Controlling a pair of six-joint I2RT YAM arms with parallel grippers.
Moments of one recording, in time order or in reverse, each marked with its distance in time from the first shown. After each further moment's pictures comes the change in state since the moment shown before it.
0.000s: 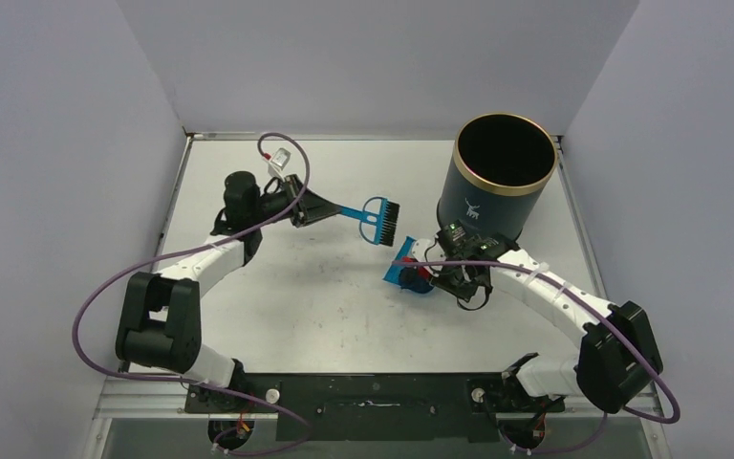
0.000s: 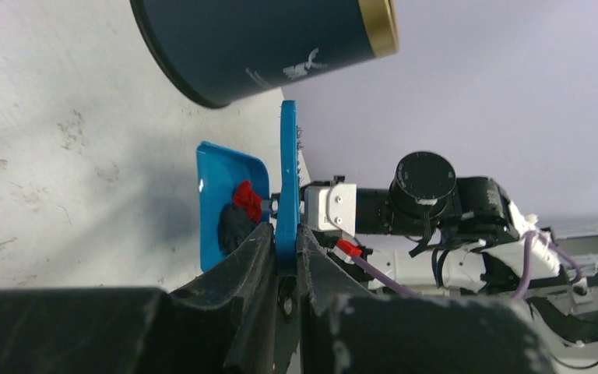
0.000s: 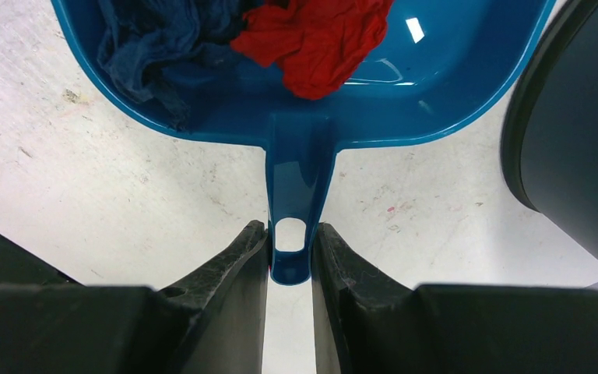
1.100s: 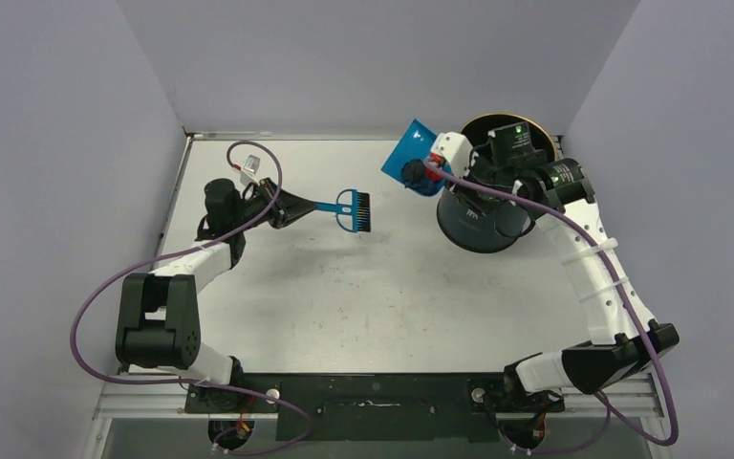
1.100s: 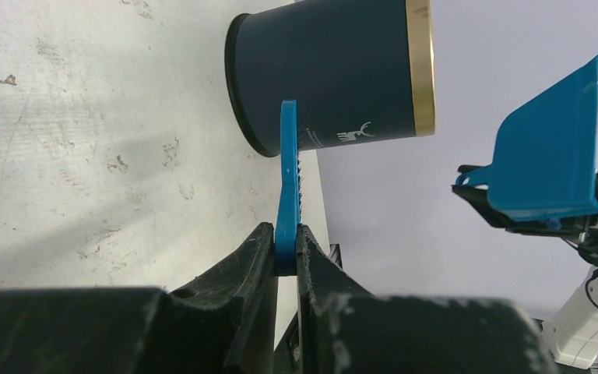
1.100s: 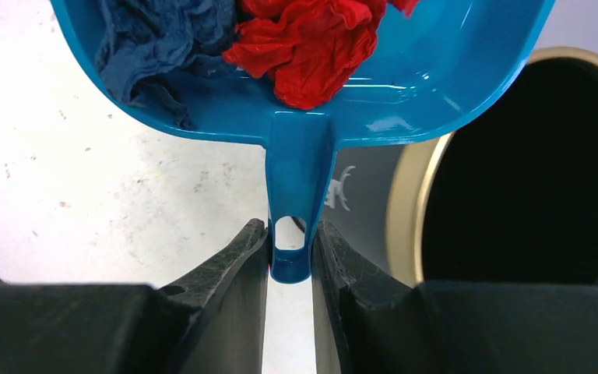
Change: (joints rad) left arm 0.185 -0.001 -0.090 0.060 -0.068 -0.058; right arm -0.200 0.062 0.765 -0.256 -0.227 -0.135
